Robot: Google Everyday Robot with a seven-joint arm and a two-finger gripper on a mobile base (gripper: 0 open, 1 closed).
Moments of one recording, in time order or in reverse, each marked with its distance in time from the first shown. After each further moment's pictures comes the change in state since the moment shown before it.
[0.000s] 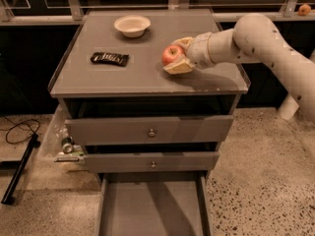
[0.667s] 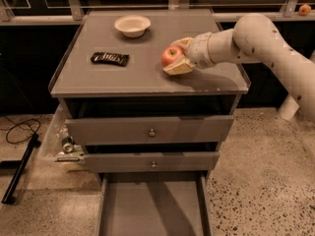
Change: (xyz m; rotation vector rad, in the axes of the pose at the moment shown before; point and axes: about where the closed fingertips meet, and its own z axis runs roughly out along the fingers) arm 0.000 0.000 0.000 0.000 0.000 0.000
